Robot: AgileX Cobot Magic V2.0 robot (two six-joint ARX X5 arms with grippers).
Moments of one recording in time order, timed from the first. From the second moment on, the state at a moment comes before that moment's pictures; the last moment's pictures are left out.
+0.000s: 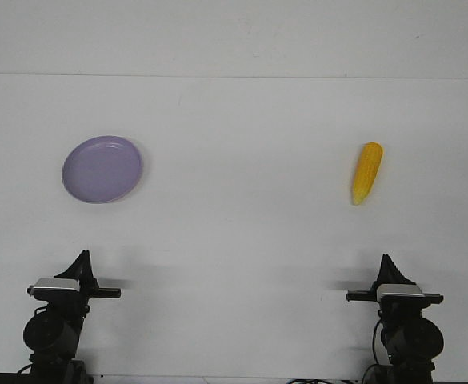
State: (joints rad) left arm -0.04 0.00 0.03 -0.01 -0.07 0.11; right arm -0.07 0.00 0.02 -0.11 -0.03 -0.03
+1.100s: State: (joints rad) left arm -0.04 0.07 0.15 0.04 -0.09 -0.23; right arm -0.07 0.00 0.02 -0.11 -0.03 -0.03
